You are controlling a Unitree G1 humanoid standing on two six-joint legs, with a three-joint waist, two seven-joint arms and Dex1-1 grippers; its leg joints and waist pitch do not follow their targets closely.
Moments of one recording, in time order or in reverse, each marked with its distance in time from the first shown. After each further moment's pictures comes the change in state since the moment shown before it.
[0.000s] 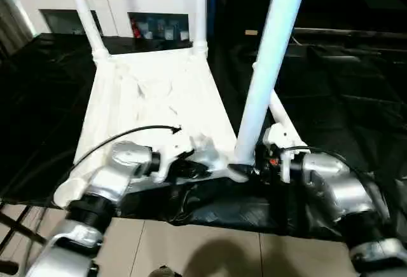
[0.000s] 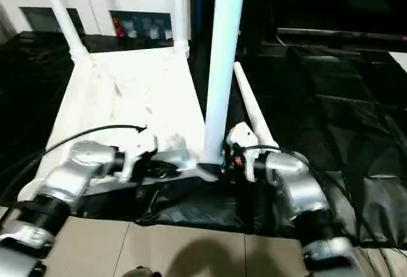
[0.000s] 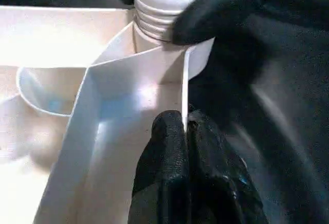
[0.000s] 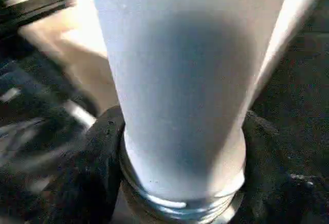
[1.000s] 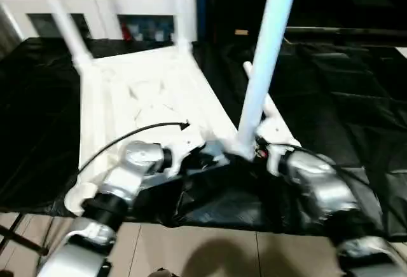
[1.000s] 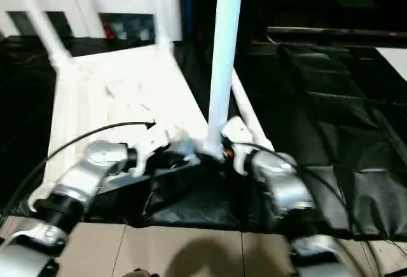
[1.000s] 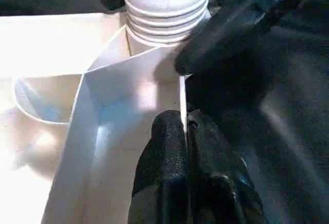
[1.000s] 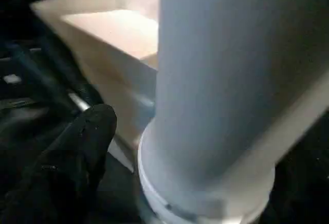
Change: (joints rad) left arm -0.002 0.023 -0.020 -0.011 -0.014 -0.020 -0.100; right arm -0.005 -0.087 0.070 -0.011 -0.026 -0.091 0.160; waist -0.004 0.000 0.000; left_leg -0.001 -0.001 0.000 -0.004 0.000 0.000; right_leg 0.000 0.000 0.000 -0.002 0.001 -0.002
